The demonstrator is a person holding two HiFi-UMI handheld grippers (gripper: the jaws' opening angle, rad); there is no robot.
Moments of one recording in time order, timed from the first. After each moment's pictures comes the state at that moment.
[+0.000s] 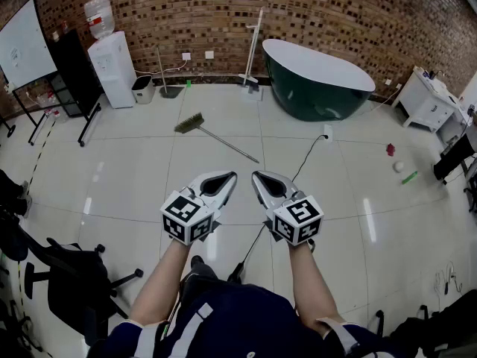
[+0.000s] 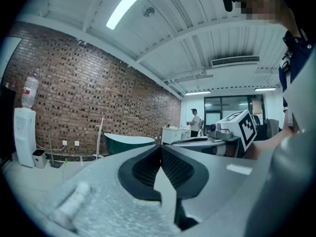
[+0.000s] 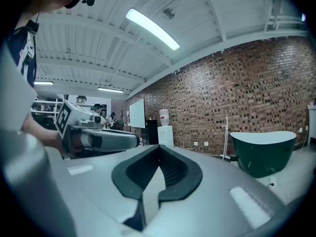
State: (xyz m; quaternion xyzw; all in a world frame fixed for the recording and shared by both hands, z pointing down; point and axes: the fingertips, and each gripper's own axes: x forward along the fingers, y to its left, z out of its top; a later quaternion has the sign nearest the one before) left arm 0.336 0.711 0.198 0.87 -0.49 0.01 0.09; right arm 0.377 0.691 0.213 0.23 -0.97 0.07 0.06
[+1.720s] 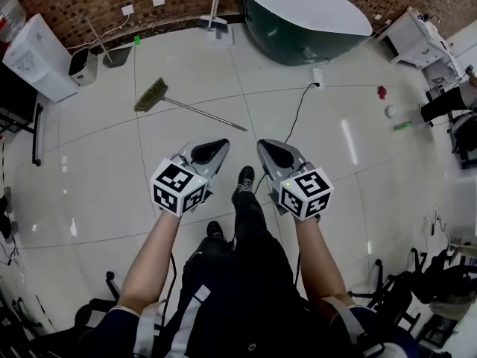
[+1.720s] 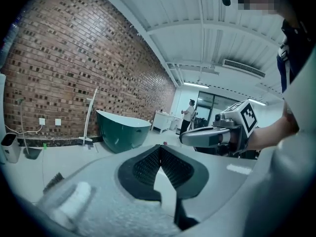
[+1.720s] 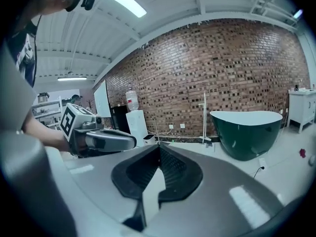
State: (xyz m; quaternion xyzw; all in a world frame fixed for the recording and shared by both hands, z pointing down) left arm 0.164 0.369 0.326 0.91 -0.37 0.06 0.19; right arm 0.236 0.365 0.321 0.35 -0.91 0.15 0.15
